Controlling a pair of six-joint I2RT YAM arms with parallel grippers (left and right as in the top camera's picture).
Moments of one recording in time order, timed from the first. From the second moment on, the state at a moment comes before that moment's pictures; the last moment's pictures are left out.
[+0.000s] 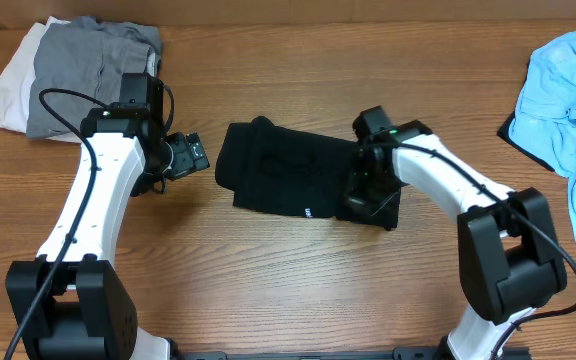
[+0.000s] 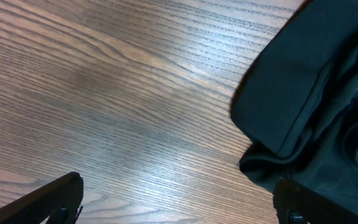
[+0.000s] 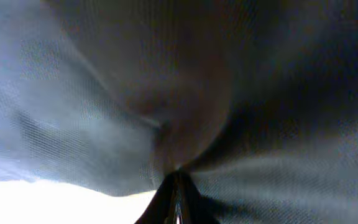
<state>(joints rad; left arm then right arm) -0.01 1.69 1.35 -1.04 0.03 -0.42 0.37 1.90 1.26 -0.98 -0.22 0.67</state>
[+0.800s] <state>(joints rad) -0.01 1.69 1.35 -1.04 0.02 -0.42 0.15 1.90 1.55 -1.01 -0.12 0.65</state>
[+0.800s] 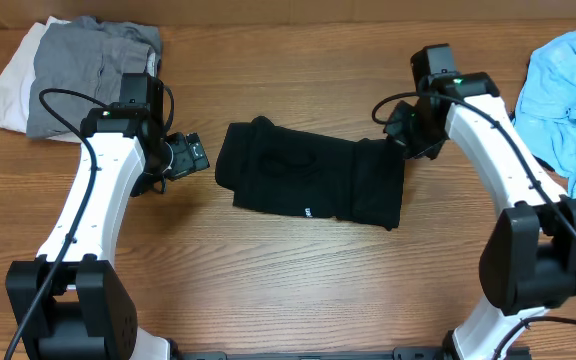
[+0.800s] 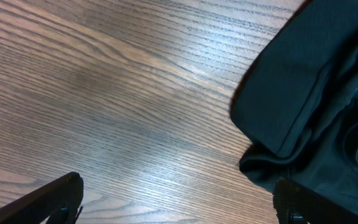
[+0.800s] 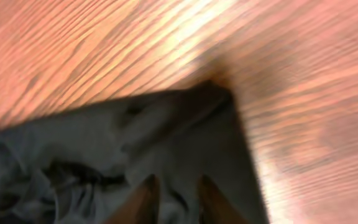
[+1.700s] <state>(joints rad) -0.01 1.69 1.35 -1.05 0.02 -0.42 0.19 2.12 1.83 -1.11 -0.35 0.60</state>
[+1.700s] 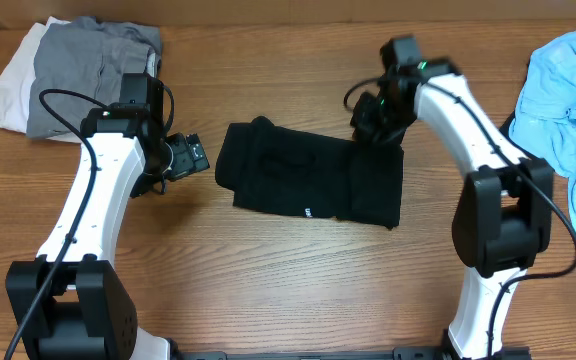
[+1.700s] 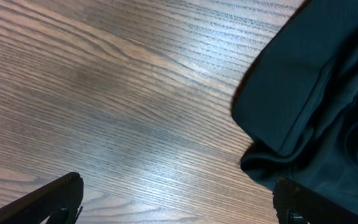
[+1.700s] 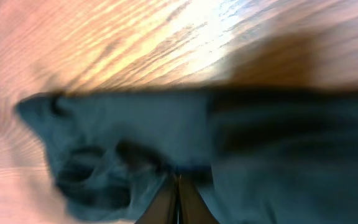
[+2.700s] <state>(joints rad) -0.01 1.69 1.35 -1.06 0.03 -0.41 0.34 2.02 1.34 -1.02 -0.26 0.57</state>
